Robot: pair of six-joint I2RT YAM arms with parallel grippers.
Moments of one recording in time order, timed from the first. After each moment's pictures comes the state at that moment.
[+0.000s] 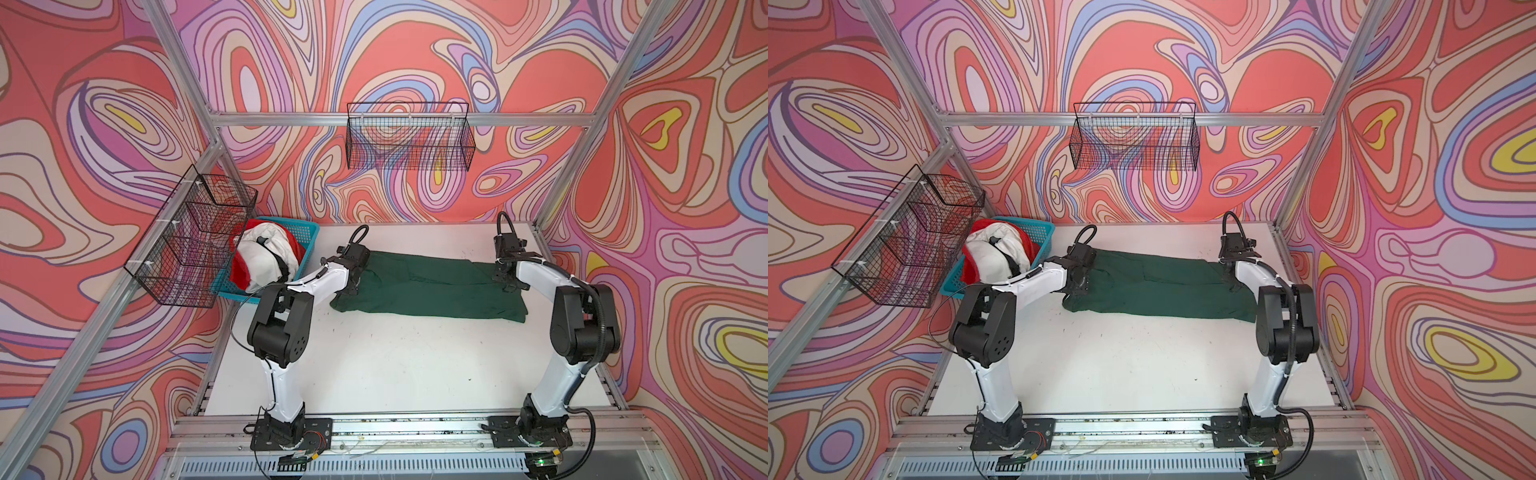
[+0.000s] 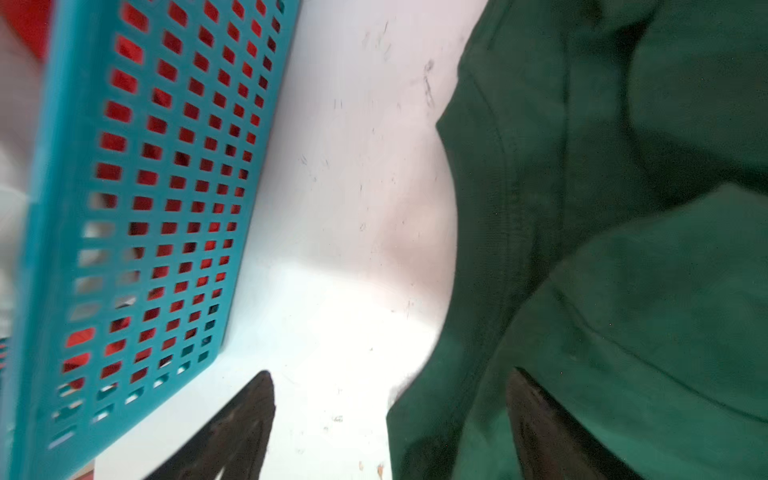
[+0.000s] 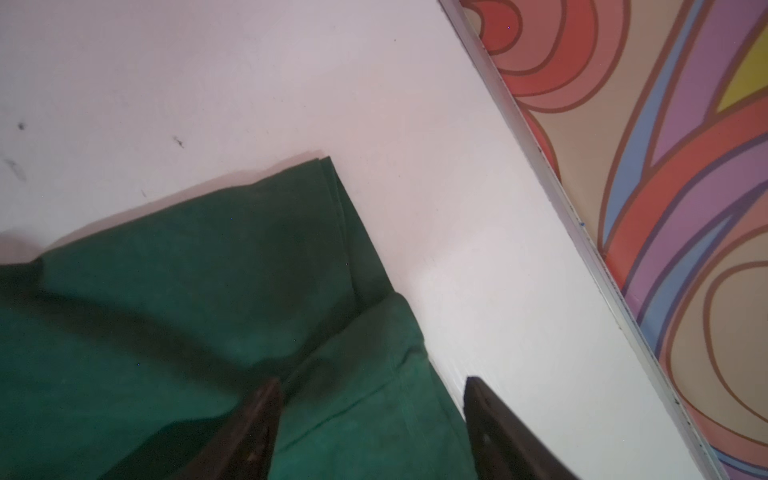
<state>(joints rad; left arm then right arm) -0.40 1.89 1.34 -0.67 -0.57 -0.37 0.04 1.81 1.27 -0.56 0.47 0.43</state>
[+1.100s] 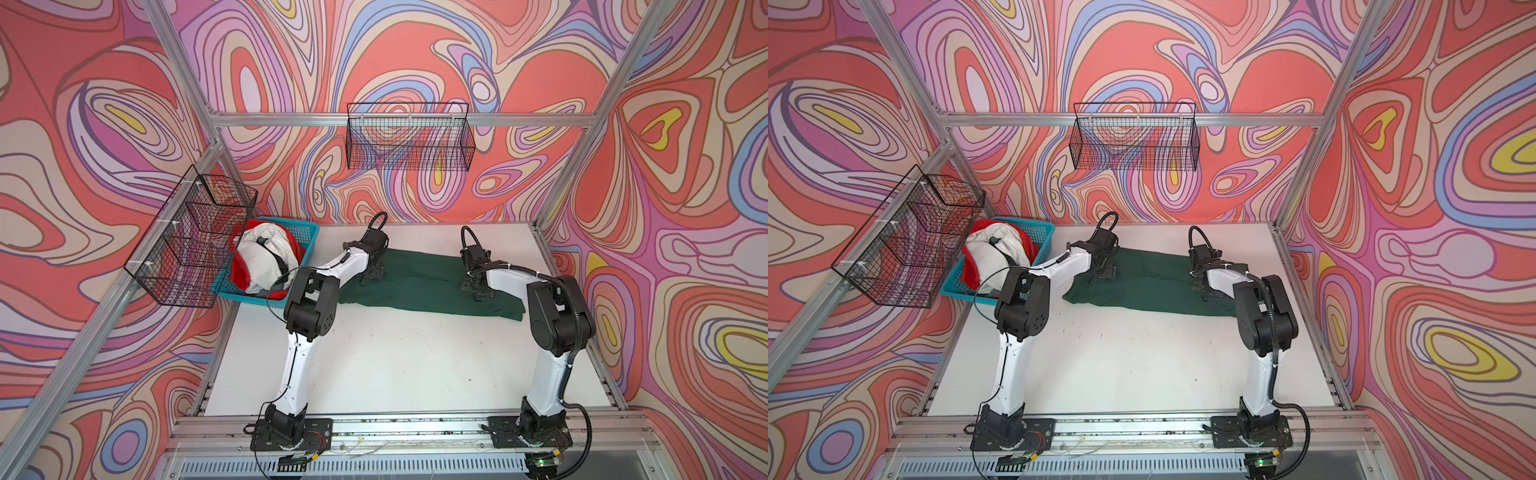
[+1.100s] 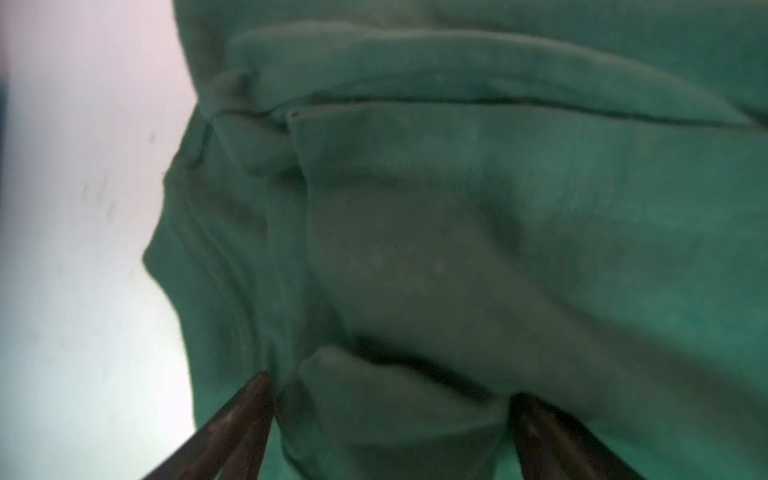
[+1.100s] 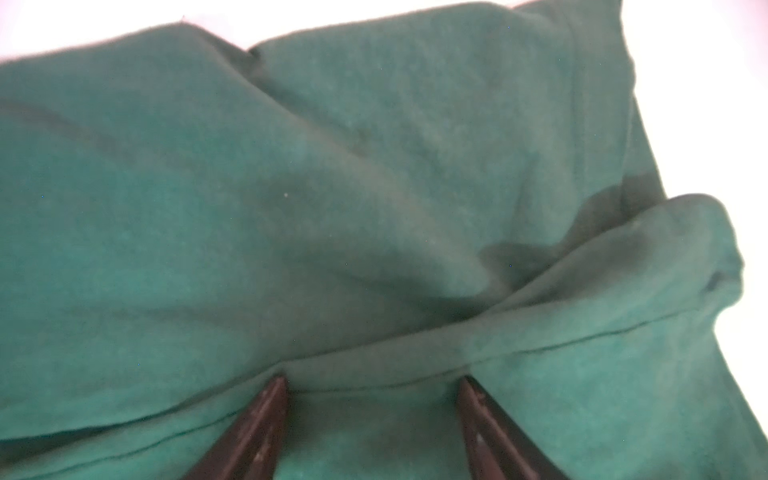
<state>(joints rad) -0.41 2.32 1.87 -0.71 -0.31 -0.32 0.23 1.97 1.26 -0.47 0.36 0.53</state>
